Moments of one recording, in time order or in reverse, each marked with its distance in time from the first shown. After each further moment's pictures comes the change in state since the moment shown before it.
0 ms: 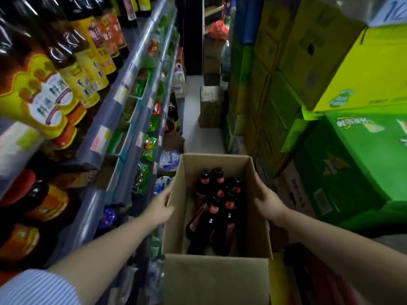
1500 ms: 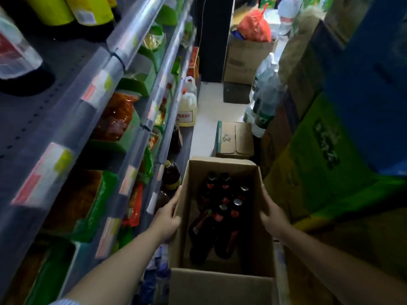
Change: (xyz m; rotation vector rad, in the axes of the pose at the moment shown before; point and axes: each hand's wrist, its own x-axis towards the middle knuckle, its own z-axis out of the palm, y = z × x) left_hand 0.659 0.112 -0.200 -0.073 0.056 -0.097; right_hand 0.717 -0.155 -0.096 0.040 -0.005 -0.001
